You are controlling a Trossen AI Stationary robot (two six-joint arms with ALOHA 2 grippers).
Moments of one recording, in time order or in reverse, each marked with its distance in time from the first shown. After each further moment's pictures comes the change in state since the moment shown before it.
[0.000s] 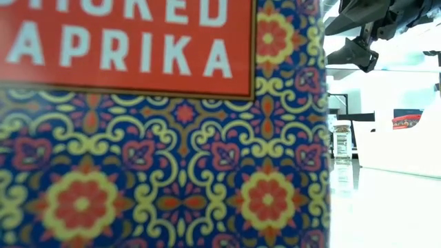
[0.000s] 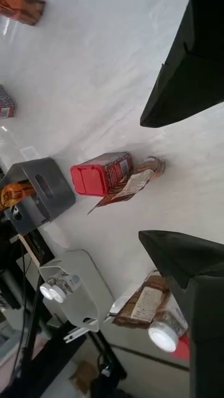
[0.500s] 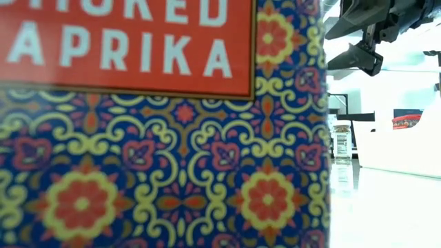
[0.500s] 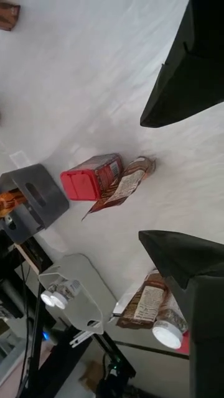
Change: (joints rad) left arm 0.722 0.000 0.000 0.094 0.128 0.739; right arm -0.006 0.000 0.000 -0.035 0.000 0.075
